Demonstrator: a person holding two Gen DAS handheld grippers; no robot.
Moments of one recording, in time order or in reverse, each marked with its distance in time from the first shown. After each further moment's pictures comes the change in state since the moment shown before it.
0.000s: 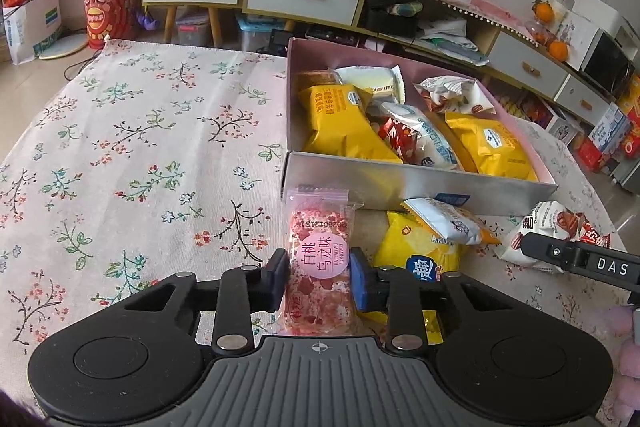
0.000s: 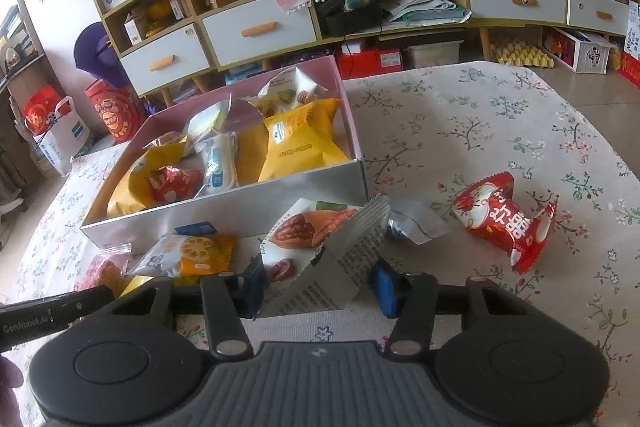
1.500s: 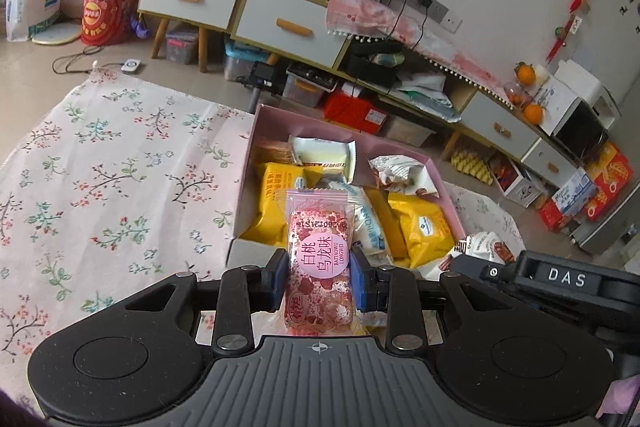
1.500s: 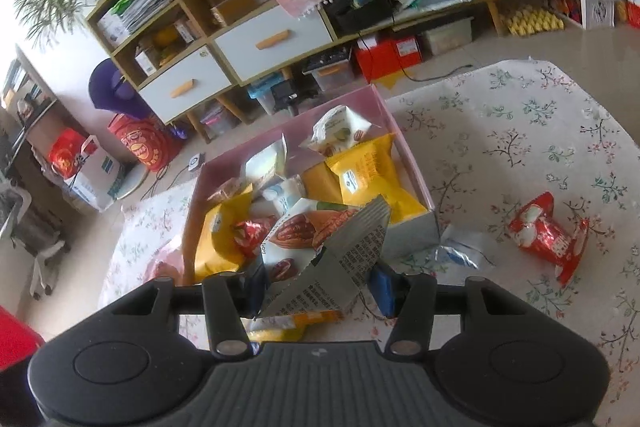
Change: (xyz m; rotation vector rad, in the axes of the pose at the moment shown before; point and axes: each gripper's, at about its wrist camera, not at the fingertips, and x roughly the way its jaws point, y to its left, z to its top) left arm -0.032 -0.014 0.053 -0.141 -0.069 -0.115; right arm -0.018 0.028 0.057 0.176 0.059 0.099
